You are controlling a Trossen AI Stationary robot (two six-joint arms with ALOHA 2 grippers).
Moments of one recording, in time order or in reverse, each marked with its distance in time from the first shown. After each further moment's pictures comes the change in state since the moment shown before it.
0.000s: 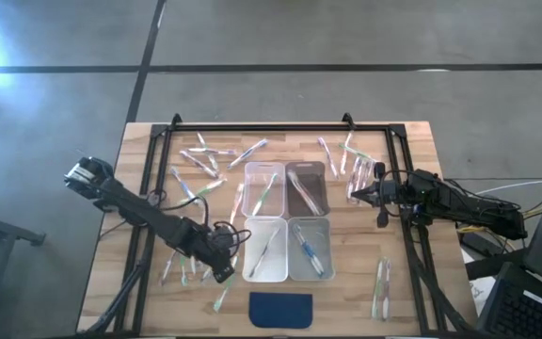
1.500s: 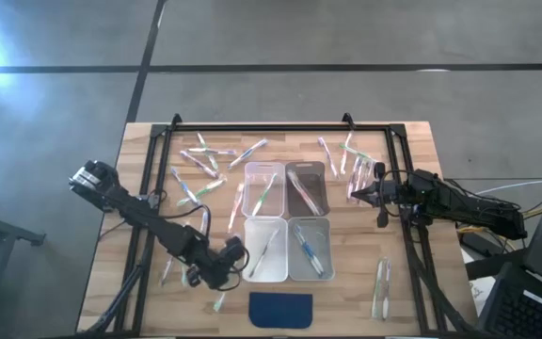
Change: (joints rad) left arm -0.051 0.059 0.003 0.112 0.009 1.727; right arm 0.000 0.000 0.000 0.000 0.000 0.000
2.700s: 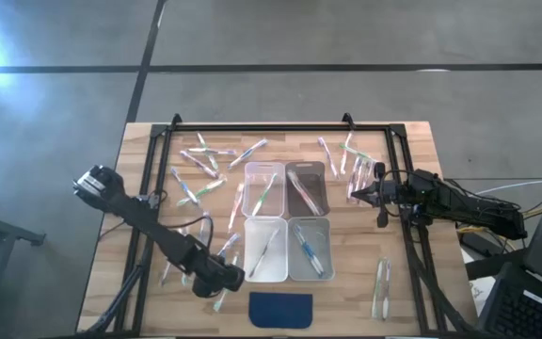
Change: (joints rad) left arm -0.063 0.073 -0.001 0.084 -0.094 0.900; right arm 0.000 0.000 0.000 0.000 0.000 0.000
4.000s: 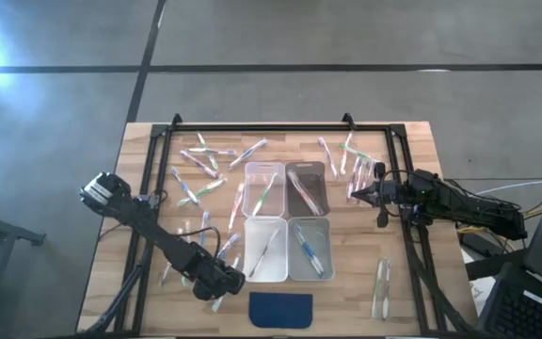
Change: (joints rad) left arm -0.039 0.189 0.001 0.010 0.012 -0.051; right arm 0.000 0.000 0.000 0.000 0.000 0.000
